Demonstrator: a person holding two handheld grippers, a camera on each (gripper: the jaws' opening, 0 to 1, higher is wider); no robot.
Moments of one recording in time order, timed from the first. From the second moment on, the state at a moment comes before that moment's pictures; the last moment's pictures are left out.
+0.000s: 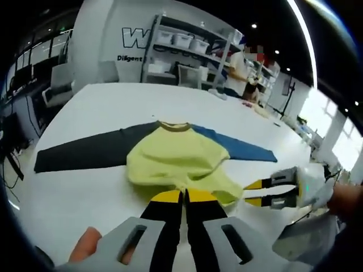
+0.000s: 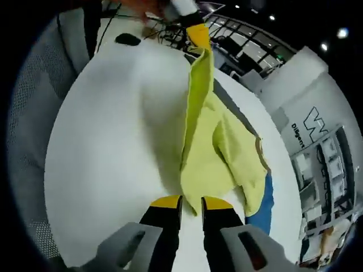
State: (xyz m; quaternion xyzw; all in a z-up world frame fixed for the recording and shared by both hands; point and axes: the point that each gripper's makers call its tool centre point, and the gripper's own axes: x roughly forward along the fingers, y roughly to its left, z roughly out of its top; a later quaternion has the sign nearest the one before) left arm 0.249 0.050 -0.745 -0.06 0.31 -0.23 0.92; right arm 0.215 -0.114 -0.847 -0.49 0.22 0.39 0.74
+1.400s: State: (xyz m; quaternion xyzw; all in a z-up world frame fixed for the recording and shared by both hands) left arm 0.256 0.072 -0.733 -0.09 0.30 -0.21 0.92; right arm 0.238 -0.147 -0.768 -0.57 0.15 0.30 0.75
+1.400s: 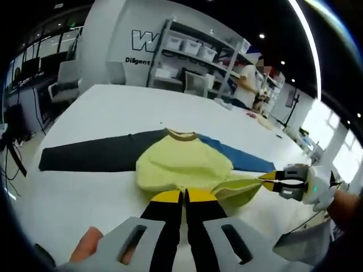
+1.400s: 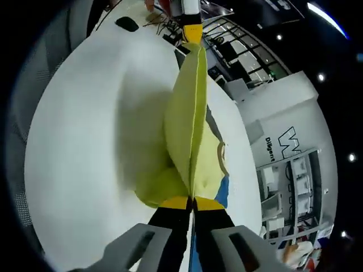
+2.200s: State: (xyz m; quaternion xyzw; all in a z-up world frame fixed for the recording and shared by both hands) left arm 0.236 0.102 -0.762 -0.08 0.34 -0.20 0.92; right arm 0.177 -0.101 -0.777 -0.57 0.17 0.39 0.70
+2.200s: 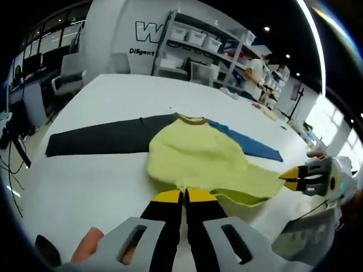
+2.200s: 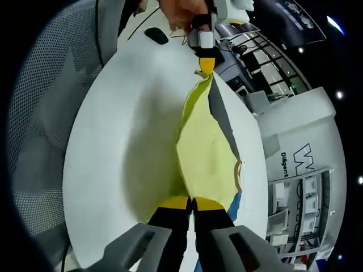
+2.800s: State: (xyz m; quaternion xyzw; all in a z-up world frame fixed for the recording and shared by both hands) left arm 0.228 0.111 -0.783 -0.06 0.36 -0.19 0.91; right arm 0.164 -0.067 -0.832 -0.46 0.24 0.47 0.71
